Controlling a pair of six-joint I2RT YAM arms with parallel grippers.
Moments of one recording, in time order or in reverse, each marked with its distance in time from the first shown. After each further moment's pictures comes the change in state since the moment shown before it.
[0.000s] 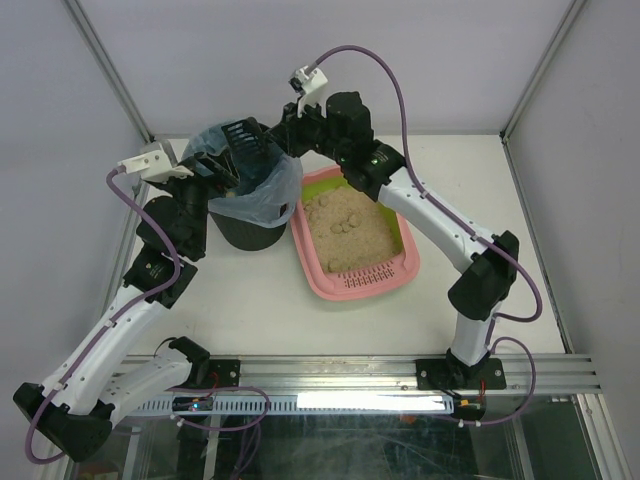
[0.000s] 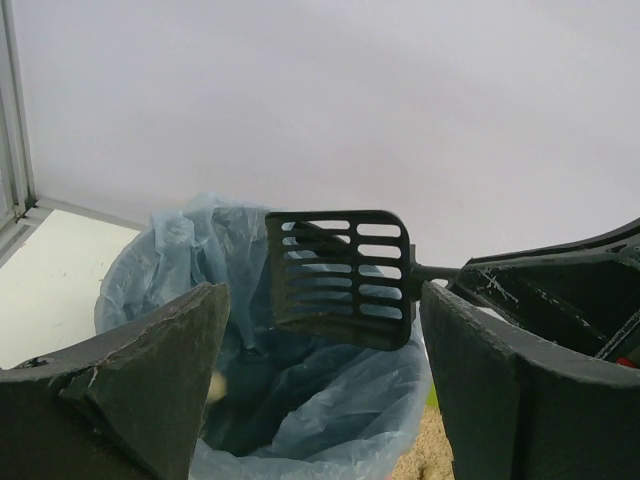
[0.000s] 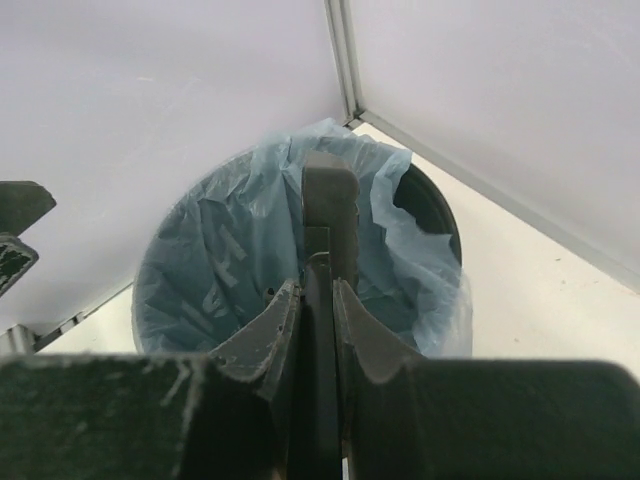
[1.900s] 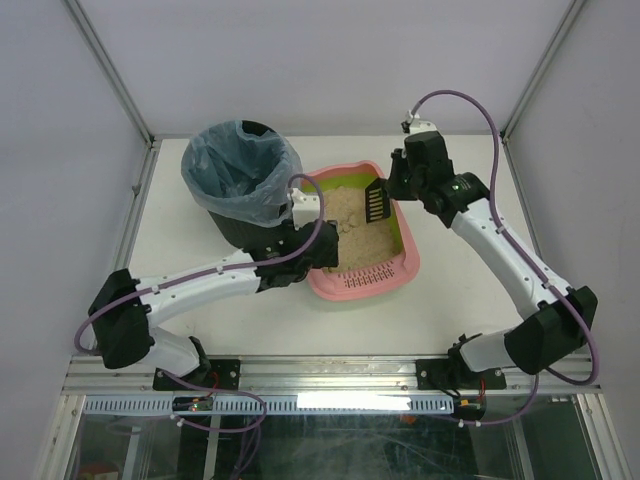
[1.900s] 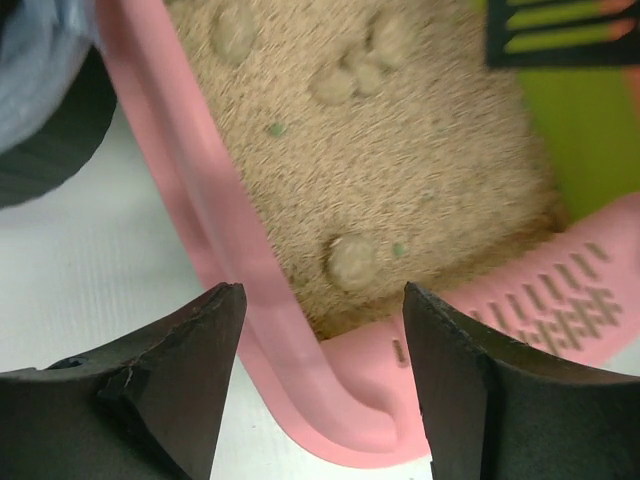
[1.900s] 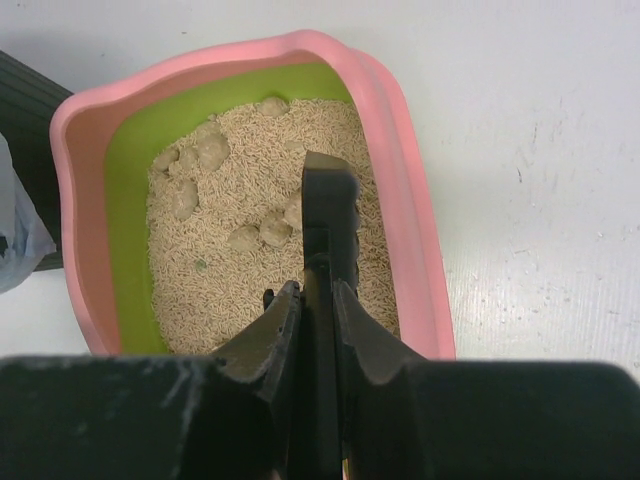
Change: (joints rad) left arm -0.475 0.539 0.133 -0.556 0.053 -0.460; right arm -0.280 -0.456 -0.534 -0.484 0.360 0.179
